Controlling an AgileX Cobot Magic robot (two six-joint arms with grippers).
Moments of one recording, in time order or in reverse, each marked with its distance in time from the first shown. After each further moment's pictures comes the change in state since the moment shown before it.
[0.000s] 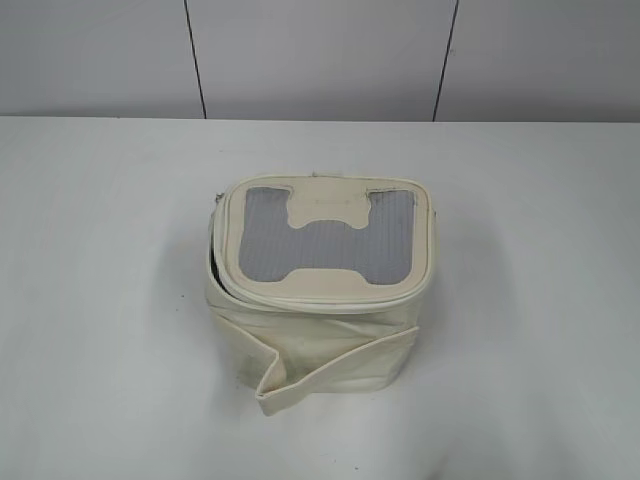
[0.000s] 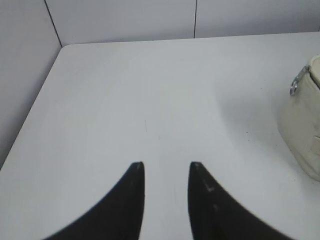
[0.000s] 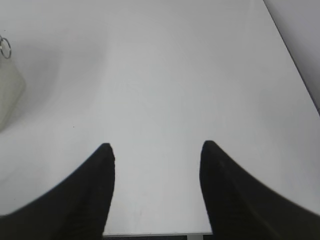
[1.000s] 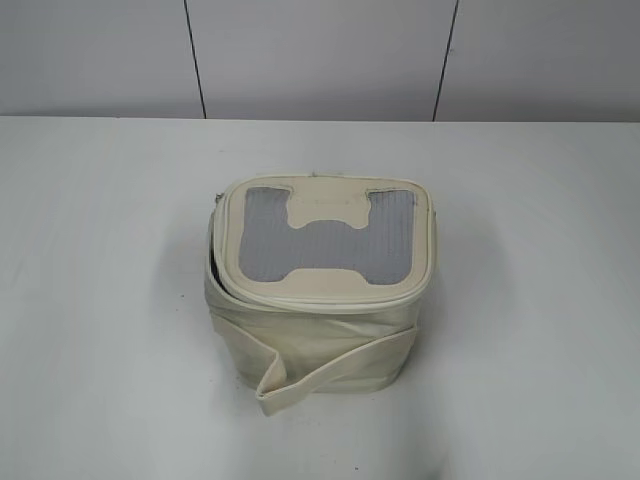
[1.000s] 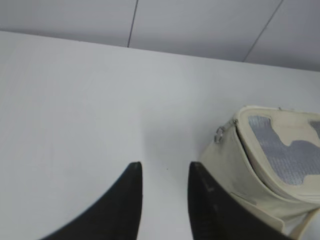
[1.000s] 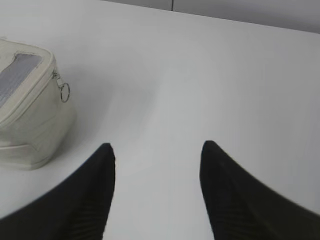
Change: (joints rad) left arm -0.036 0.426 -0.018 -0.334 -0.350 0.062; right arm 0.109 0.540 -0.182 0.131 -0.294 -0.163
